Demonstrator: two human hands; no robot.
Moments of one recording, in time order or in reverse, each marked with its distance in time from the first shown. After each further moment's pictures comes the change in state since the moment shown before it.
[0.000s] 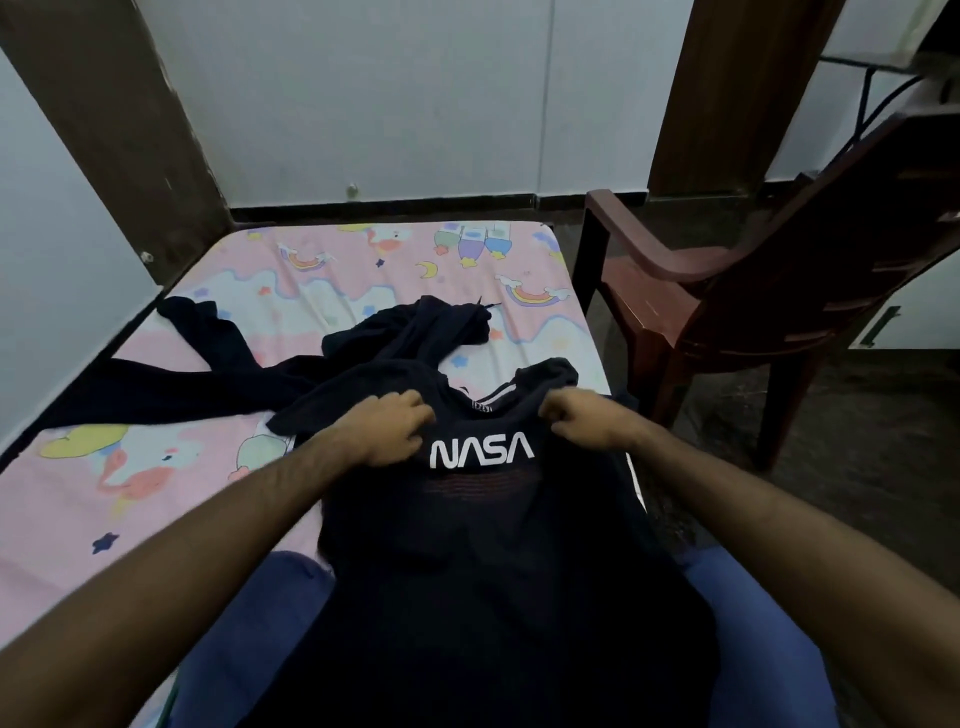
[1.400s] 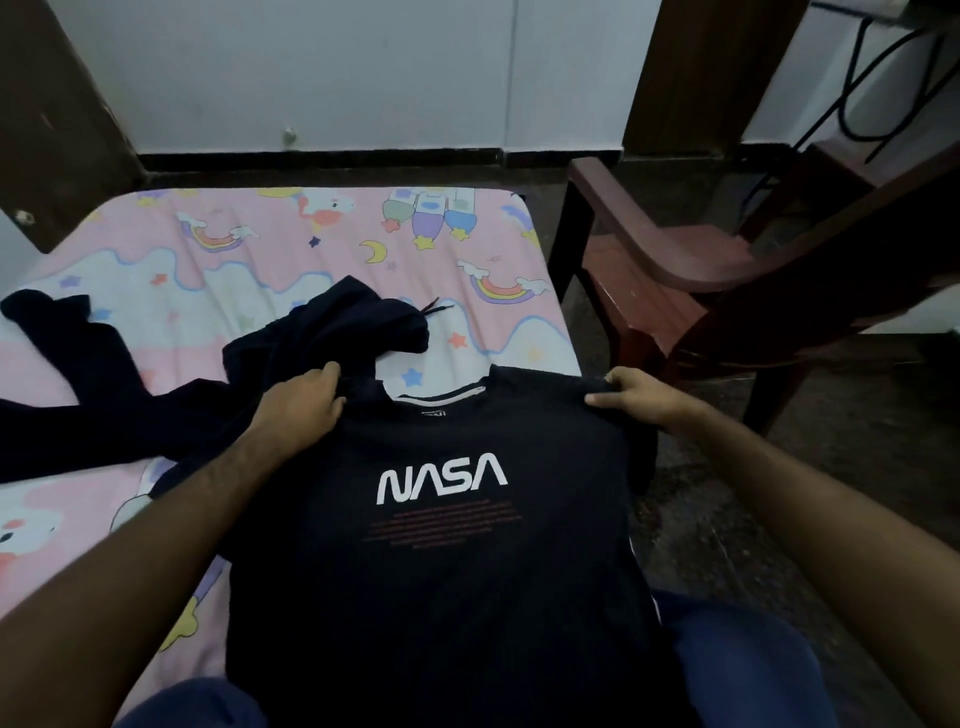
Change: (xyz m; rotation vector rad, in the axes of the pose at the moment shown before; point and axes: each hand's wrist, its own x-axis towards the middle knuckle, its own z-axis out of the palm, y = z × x) left_hand 0.127 -0.094 0.051 -0.214 0.214 -0.319; right_hand 0.074 0.132 -0.041 0.589 0.021 0.433
